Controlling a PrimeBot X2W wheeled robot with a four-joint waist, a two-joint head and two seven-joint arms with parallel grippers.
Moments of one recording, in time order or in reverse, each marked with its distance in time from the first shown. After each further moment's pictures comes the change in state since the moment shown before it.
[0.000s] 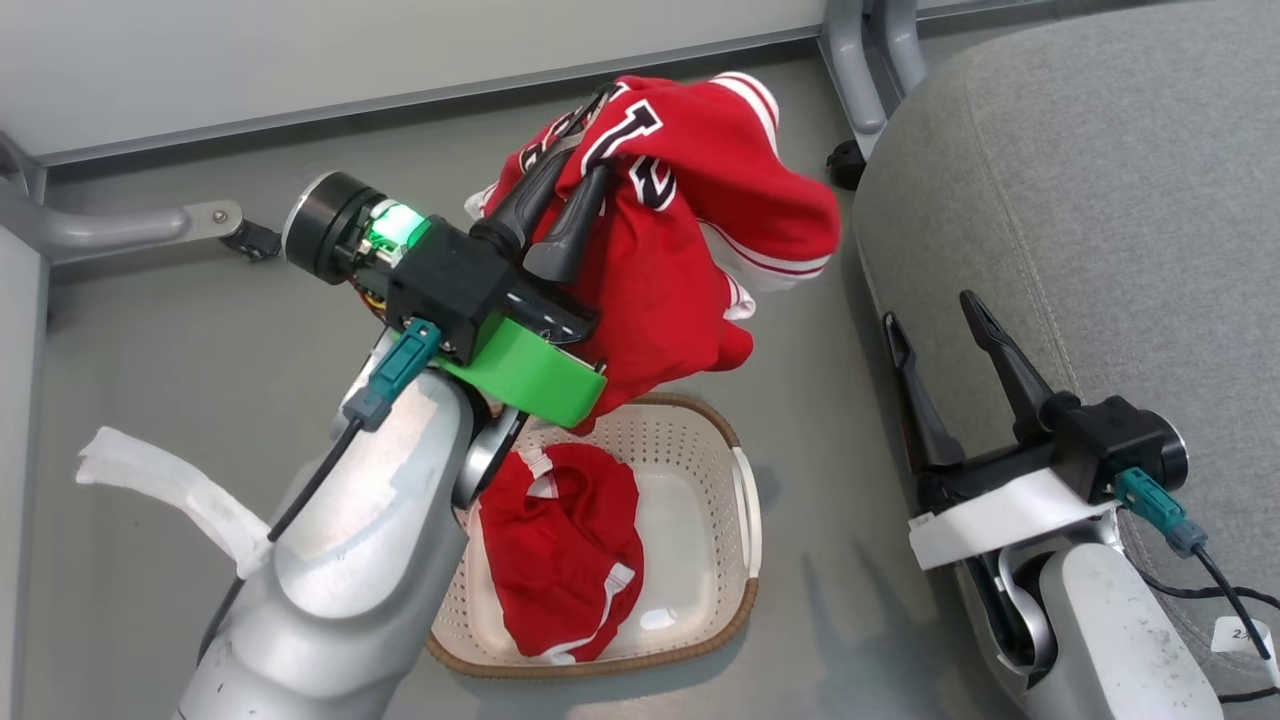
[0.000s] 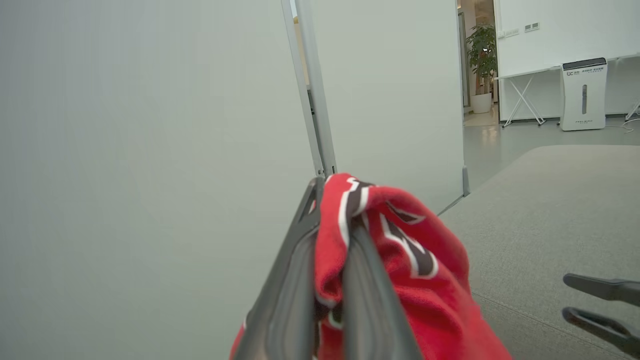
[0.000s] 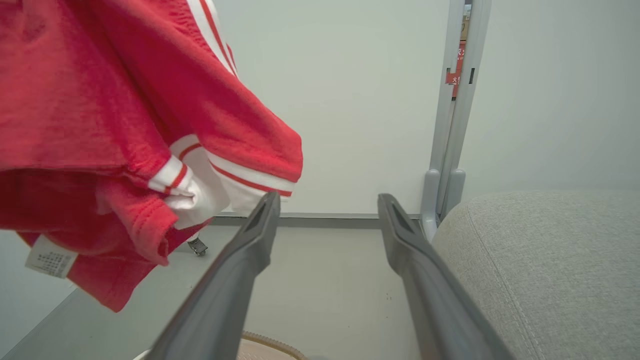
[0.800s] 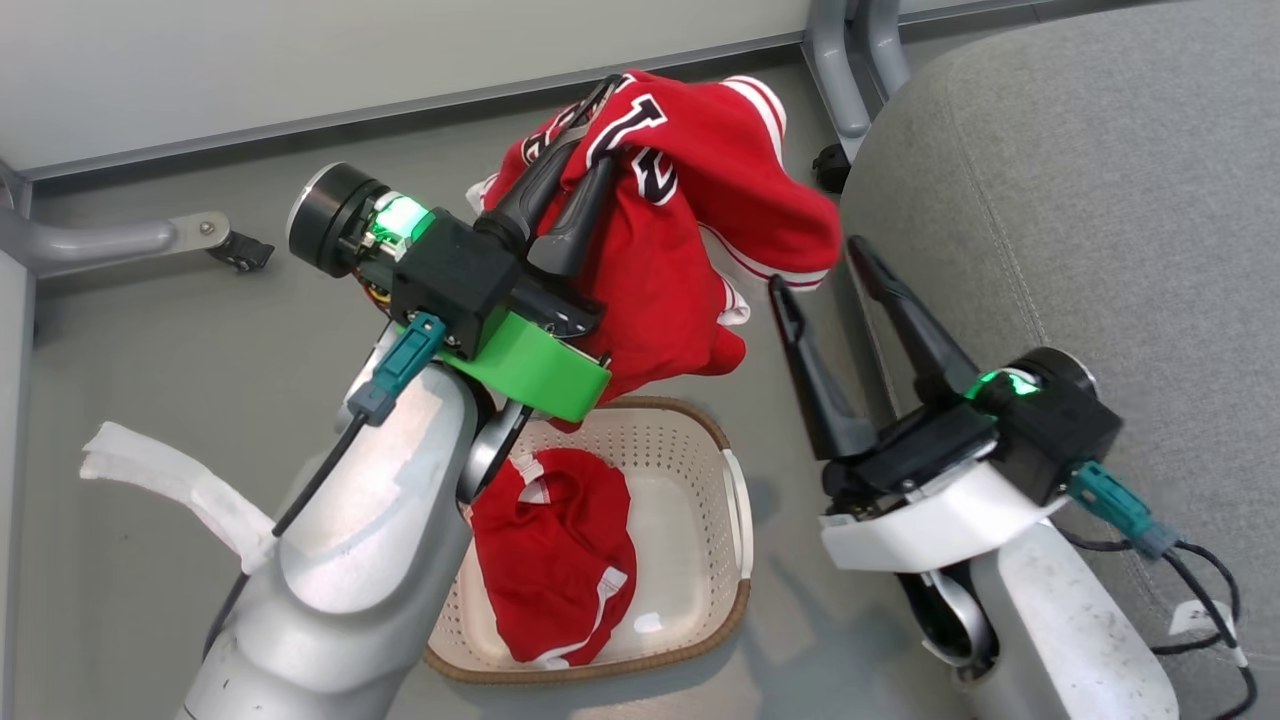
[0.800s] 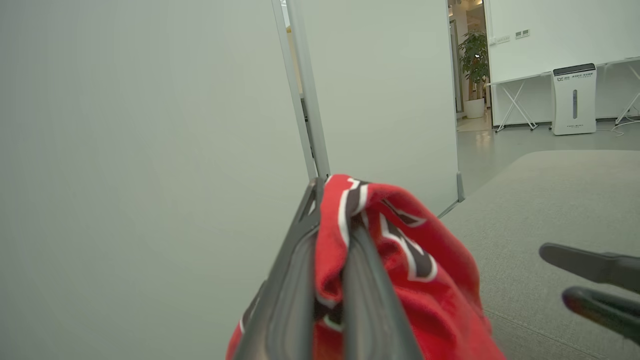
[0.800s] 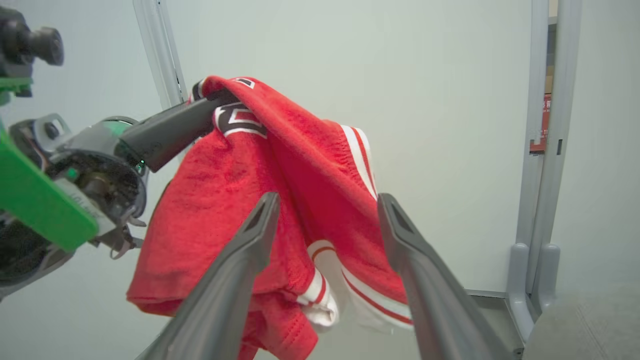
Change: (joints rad) left arm -0.009 -0.013 0.007 0.002 0.010 -0.007 0.000; right arm -0.049 0.000 0.189 -0.179 0.094 0.000 0.000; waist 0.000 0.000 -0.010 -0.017
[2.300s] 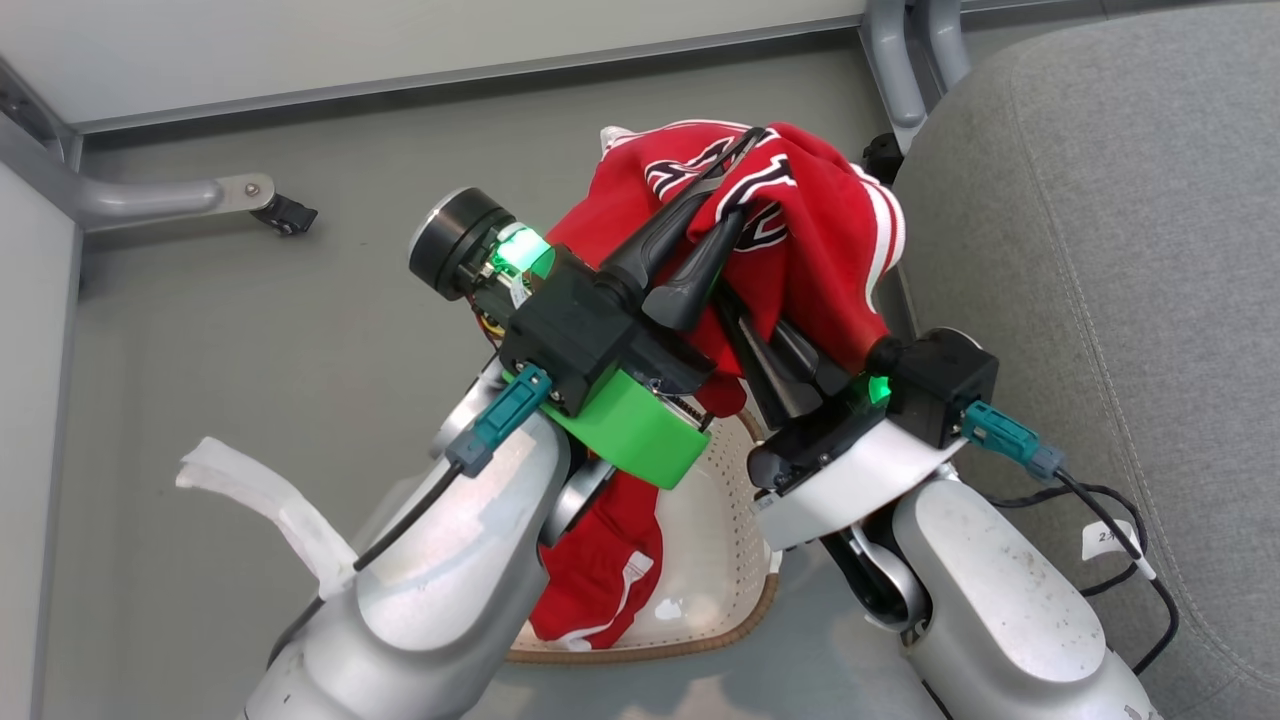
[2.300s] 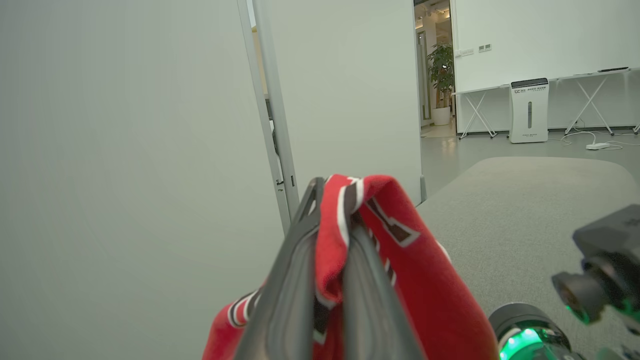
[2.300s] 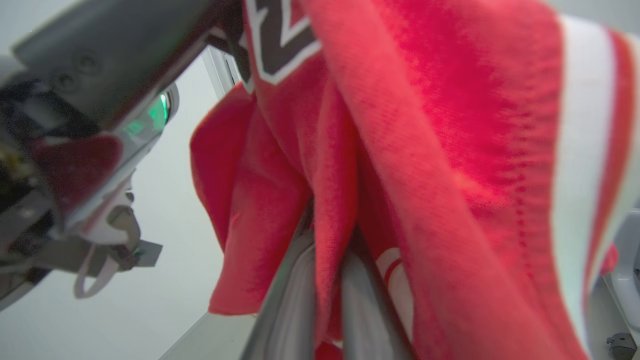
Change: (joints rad) left arm 0.005 -0.034 -0.148 -0.060 -0.053 0.009 0.000; right arm -0.164 0.000 0.169 0.221 0.135 0.000 -0.001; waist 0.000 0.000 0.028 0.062
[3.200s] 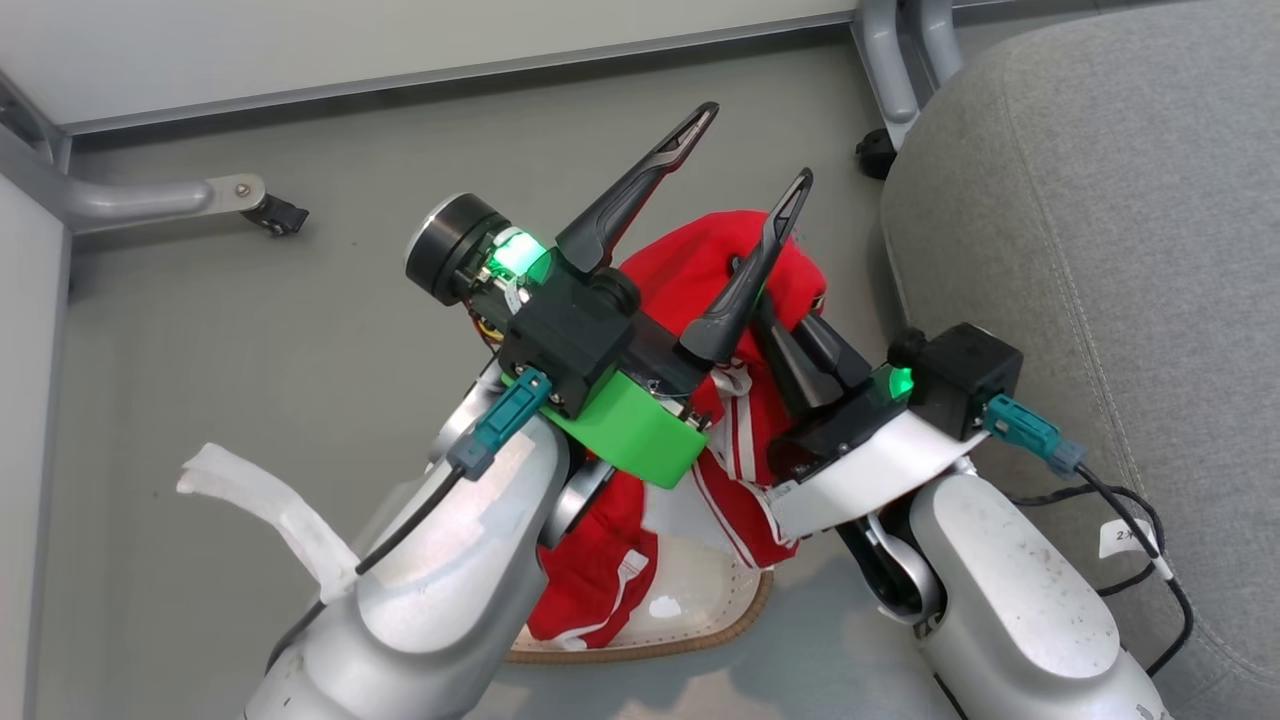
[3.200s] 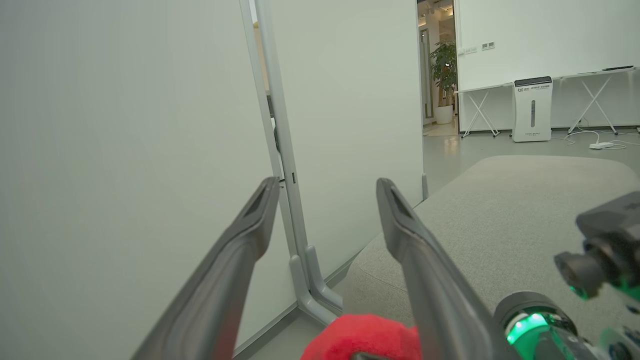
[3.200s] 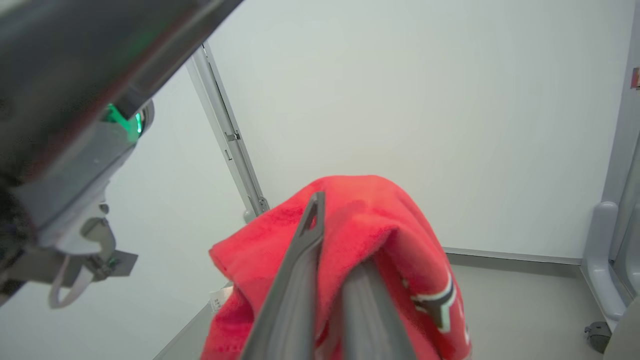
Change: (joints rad) left arm 0.008 -0.001 0.002 0.002 0.008 0.015 0.000; right arm 0.008 0.000 -0.039 0.000 -0.004 0.000 0.000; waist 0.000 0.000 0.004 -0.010
